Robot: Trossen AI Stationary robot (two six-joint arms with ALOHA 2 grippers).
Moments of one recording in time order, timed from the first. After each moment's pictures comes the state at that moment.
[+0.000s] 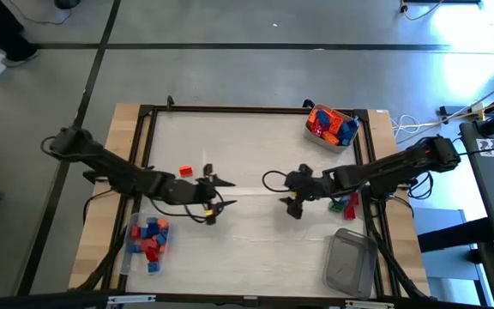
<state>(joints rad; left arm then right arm) -0.34 1.31 0.64 0.34 -0.52 -0.04 0.22 1.37 0.79 -0.29 0.24 0.47</state>
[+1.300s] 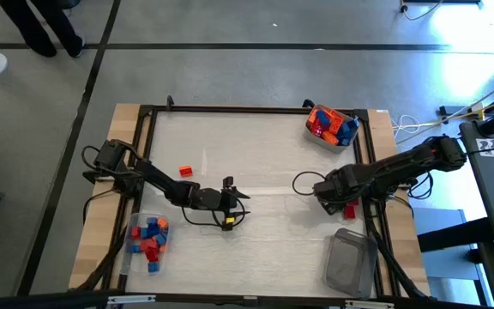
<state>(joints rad) -0.24 1.81 0.64 0.74 -0.31 -0.03 0.21 1.29 0.74 -1.22 -0.08 1.18</state>
